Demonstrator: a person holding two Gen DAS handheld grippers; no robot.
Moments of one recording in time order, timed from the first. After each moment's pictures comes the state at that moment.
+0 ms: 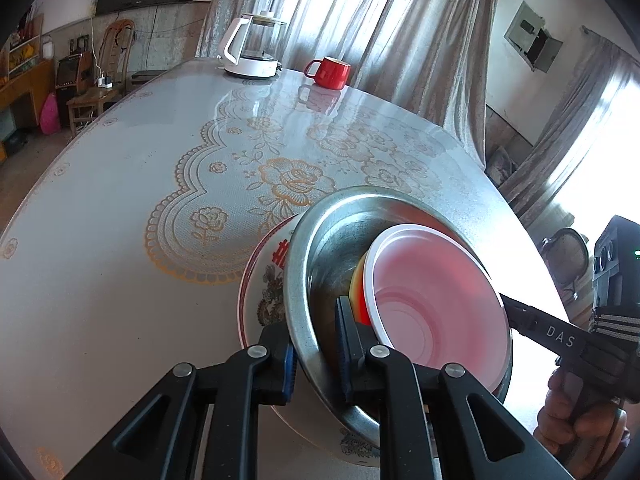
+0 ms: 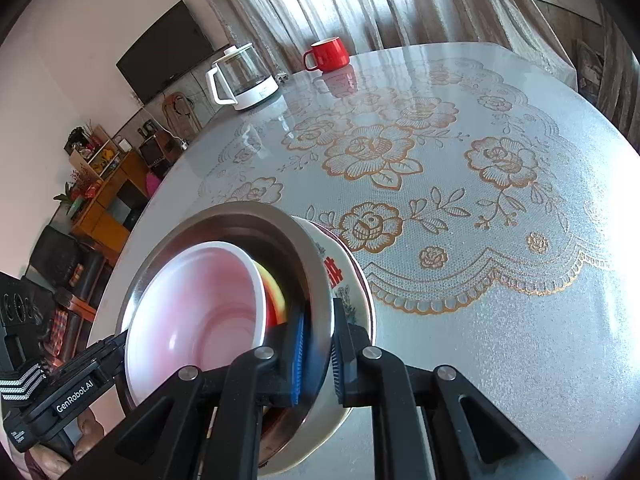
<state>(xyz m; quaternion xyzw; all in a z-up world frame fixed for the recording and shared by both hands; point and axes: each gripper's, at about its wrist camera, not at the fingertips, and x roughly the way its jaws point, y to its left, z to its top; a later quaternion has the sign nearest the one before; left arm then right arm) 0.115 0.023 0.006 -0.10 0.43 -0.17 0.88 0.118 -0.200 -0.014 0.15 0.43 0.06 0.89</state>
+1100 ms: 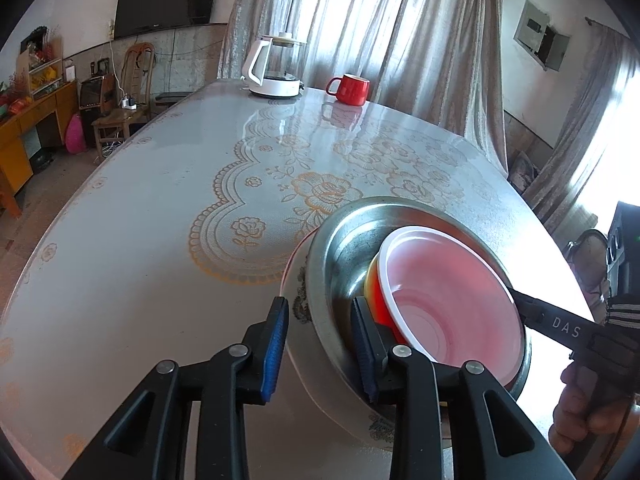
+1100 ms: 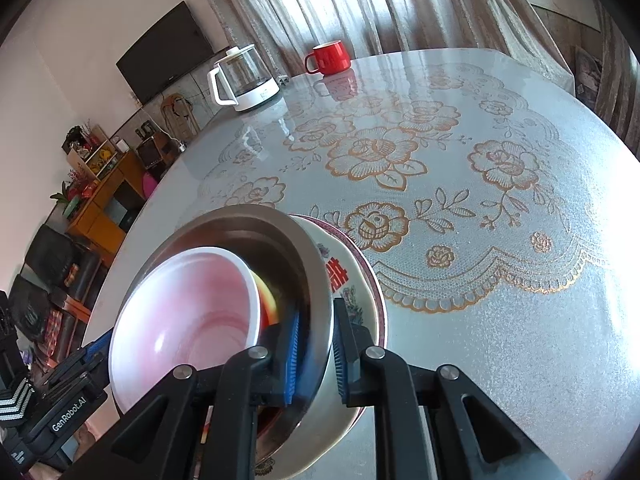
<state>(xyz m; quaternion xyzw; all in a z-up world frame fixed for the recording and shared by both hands) 0.098 0.034 0.011 -0.07 0.40 -0.12 0.90 0.120 -0.190 -0.017 0.14 0.42 0.05 0.89</state>
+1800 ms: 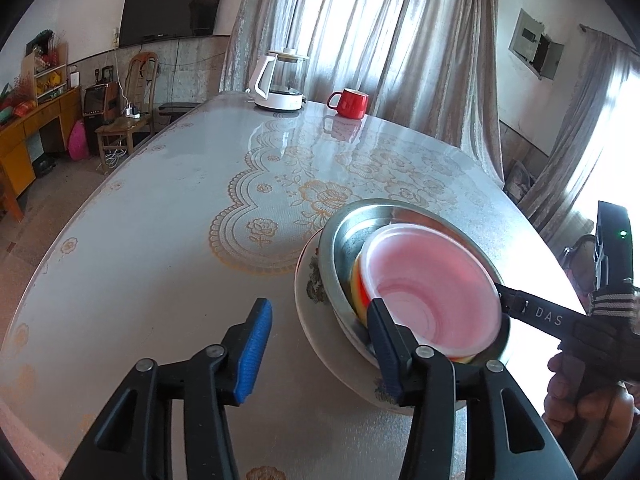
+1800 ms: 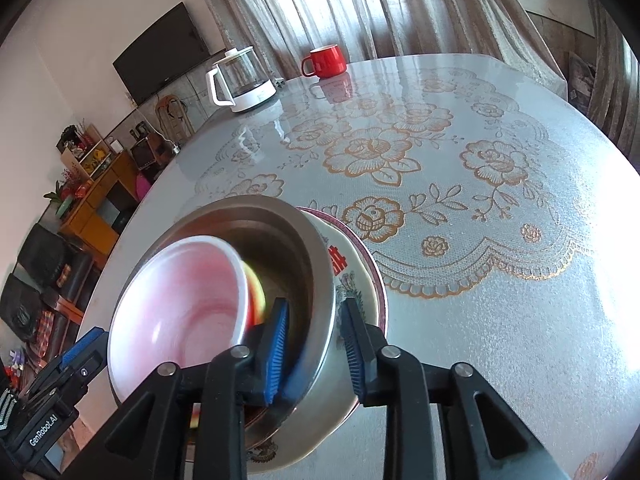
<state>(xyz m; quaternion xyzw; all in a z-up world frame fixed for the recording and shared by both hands) 0.071 0.047 0.019 -0.08 0.38 -0.12 0.91 0.108 -0.185 -0.016 0.13 0.42 0.03 0.90</state>
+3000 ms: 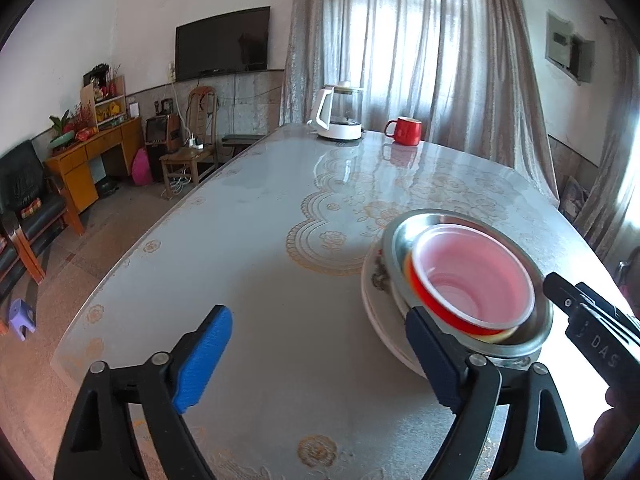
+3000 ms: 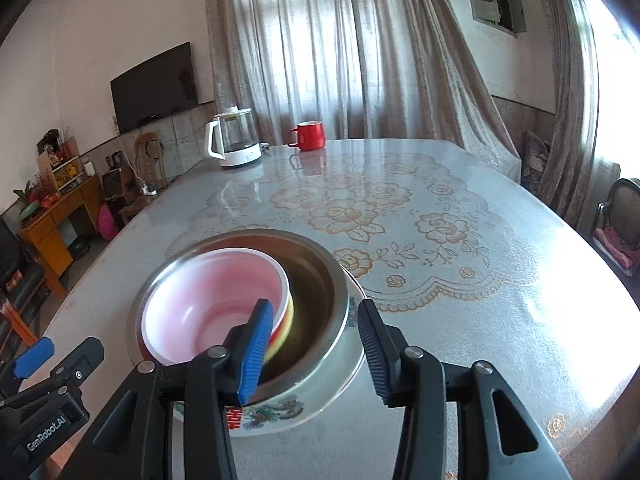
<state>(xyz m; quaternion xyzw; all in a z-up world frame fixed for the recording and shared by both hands) 0.025 0.056 0.022 -0.04 0.33 0.00 0.94 0.035 -0.136 0.014 0.04 0.29 -0.07 0.95</state>
